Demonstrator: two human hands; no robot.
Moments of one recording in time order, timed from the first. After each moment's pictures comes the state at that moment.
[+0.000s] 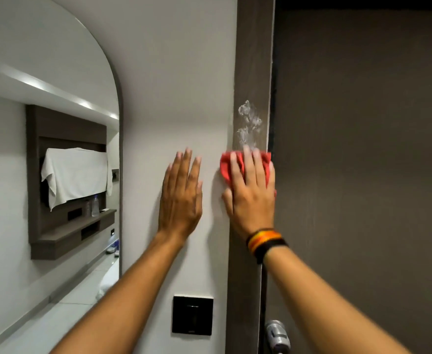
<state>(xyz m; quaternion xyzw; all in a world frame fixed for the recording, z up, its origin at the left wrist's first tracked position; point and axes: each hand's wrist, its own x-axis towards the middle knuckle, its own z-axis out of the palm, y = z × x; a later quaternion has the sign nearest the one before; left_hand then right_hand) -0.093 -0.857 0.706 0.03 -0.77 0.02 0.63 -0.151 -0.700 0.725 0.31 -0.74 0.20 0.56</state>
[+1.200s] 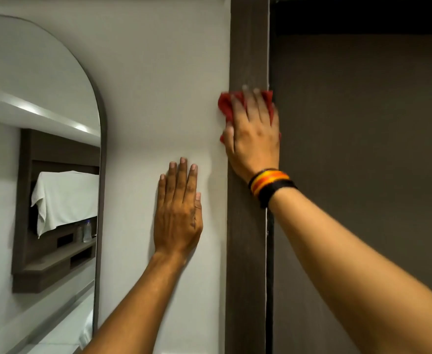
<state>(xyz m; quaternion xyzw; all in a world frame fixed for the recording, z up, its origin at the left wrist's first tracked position) -0.135 -0.859 0.742 0.08 -0.75 0.05 0.65 -0.172 -0.706 0.888 0.30 -0.67 0.24 0.63</state>
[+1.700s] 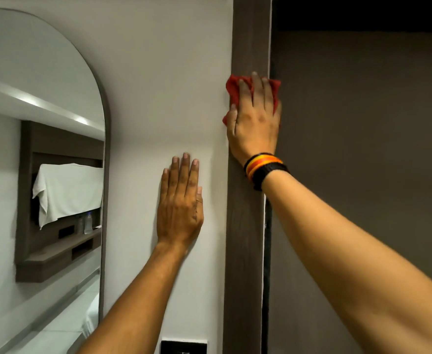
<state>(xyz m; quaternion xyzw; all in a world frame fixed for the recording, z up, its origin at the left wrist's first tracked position) -0.132 -0.858 0.745 0.08 -0.75 0.06 0.65 -0.172 -0.711 0.908 0.27 -0.67 0.29 0.63</state>
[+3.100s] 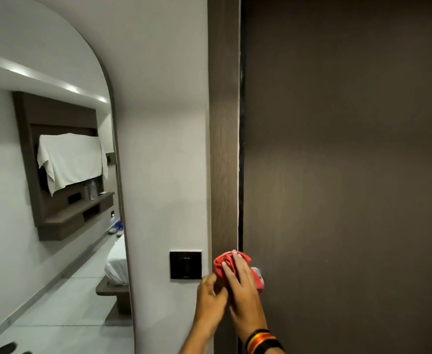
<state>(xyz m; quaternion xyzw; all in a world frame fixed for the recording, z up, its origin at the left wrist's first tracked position) -0.015 -0.707 0.481 0.16 -0.75 -0.60 0.21 -0.065 -0.613 0.463 0.38 -0.83 0.32 0.23</state>
